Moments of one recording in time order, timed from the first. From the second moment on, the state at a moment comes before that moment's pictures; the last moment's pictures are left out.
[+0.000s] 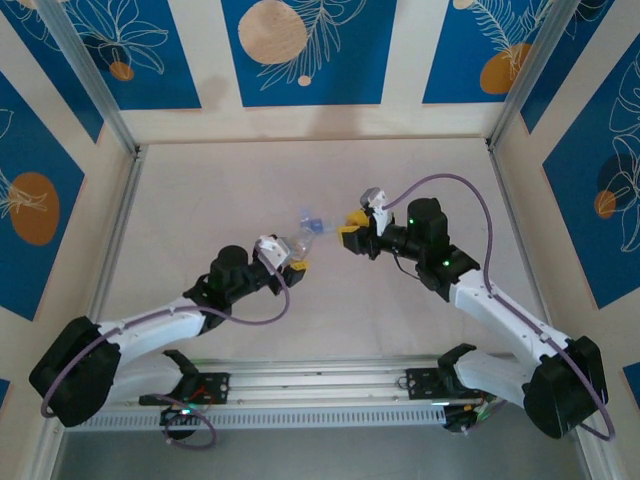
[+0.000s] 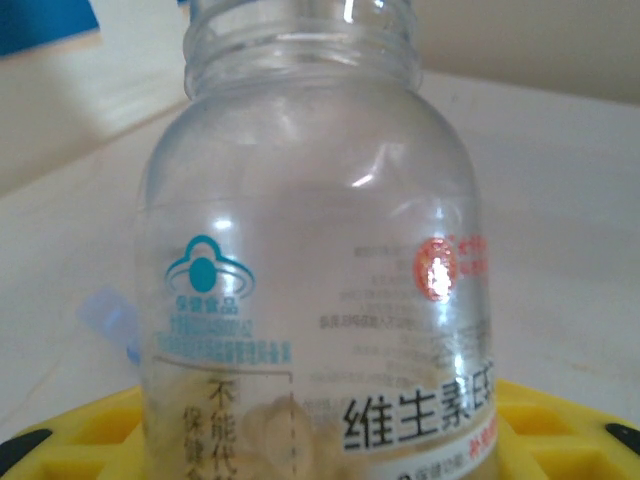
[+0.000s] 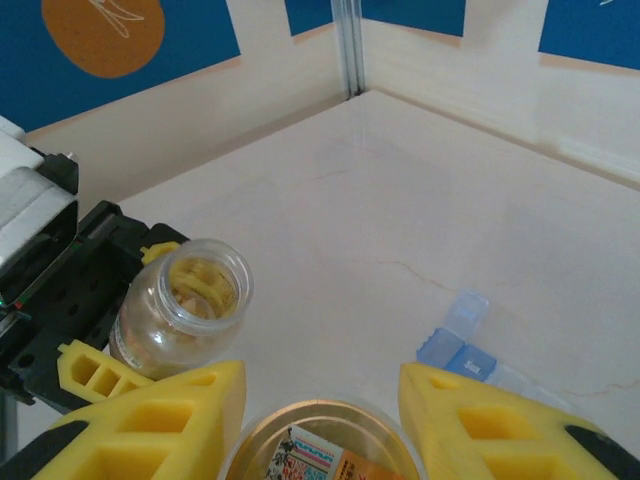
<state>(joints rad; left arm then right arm) -0.69 1.16 0.43 0.45 0.20 0.12 0.48 1.07 0.73 0.05 -0.50 0.00</state>
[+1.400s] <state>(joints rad) -0.51 1.67 0.84 -0.01 0.25 0.11 0.43 1.10 0.56 0.31 -0.45 0.10</state>
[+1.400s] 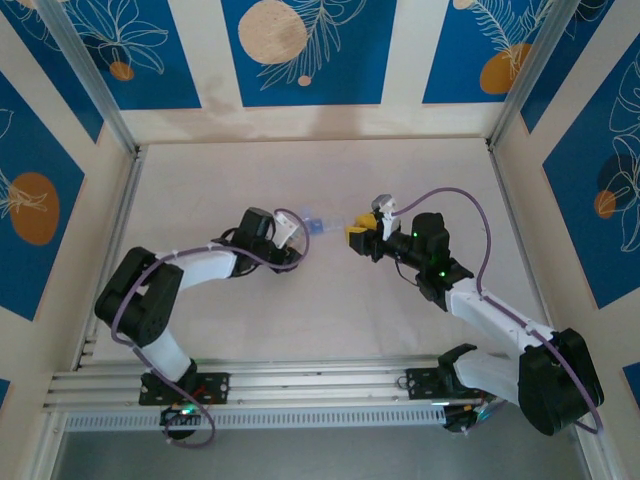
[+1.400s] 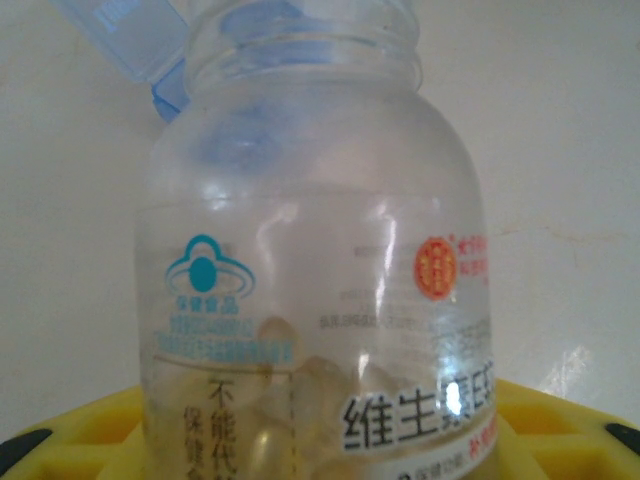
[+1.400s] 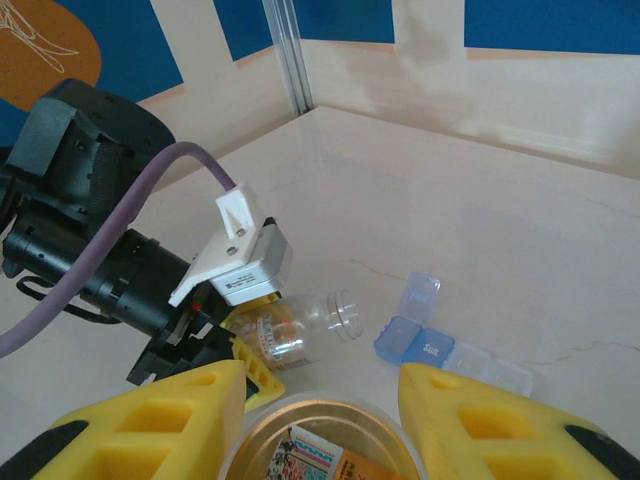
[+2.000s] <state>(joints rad) -0.49 1.79 1.04 -0.24 0.25 0.11 0.43 1.11 0.56 0.31 -0.47 0.10</state>
